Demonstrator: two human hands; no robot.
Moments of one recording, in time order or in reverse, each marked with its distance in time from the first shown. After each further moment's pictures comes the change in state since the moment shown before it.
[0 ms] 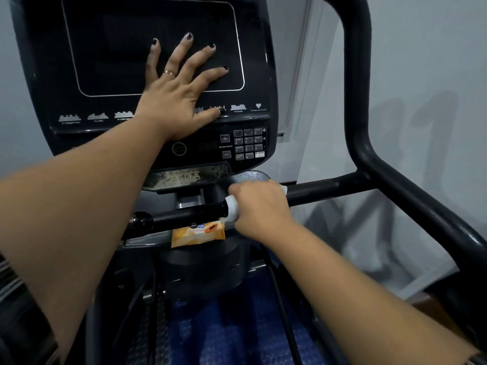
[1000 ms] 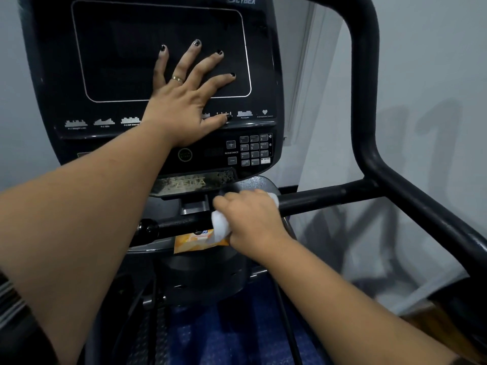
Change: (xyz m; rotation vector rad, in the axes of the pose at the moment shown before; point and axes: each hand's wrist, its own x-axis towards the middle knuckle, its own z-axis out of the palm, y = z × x) left_hand 0.000 0.000 0.001 0.013 0.007 0.007; right_hand 0.001 -0.020 0.011 -0.057 0.129 -0.161
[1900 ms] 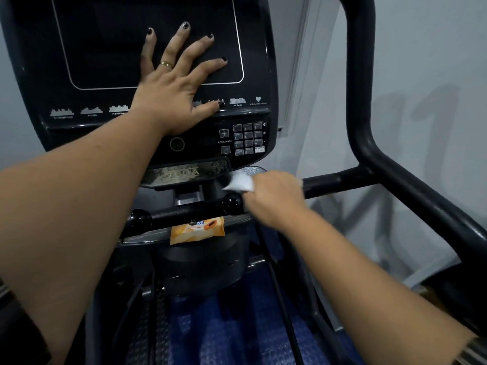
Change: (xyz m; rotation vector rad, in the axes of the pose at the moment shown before) left_hand 0.000 0.001 -0.001 -0.008 -0.012 -0.005; right_hand -0.002 0.035 -0.022 0.075 -0.145 0.353
